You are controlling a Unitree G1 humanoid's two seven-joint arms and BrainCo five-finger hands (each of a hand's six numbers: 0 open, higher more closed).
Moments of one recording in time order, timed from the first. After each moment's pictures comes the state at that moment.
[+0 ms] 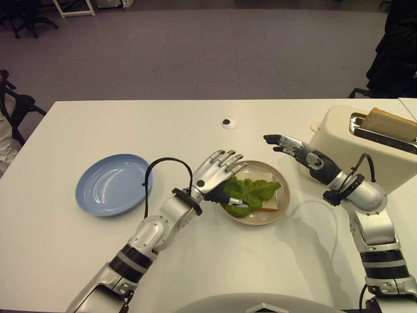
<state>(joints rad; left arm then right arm) -0.14 0.51 -0.46 -0.19 1.08 -0.11 0.01 -0.14 -0.47 0.04 -0.11 0.15 -0.17 0.64</state>
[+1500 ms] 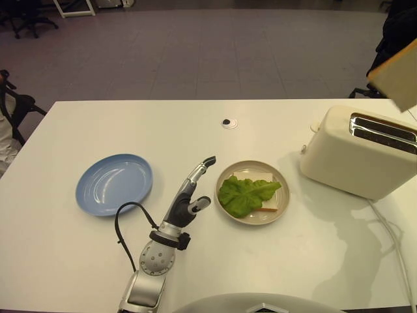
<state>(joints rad) 0.30 0.22 -0.19 -0.30 0.22 -0.36 -0.05 -0.90 -1.03 -0.29 0.90 0.37 -0.41 1.02</state>
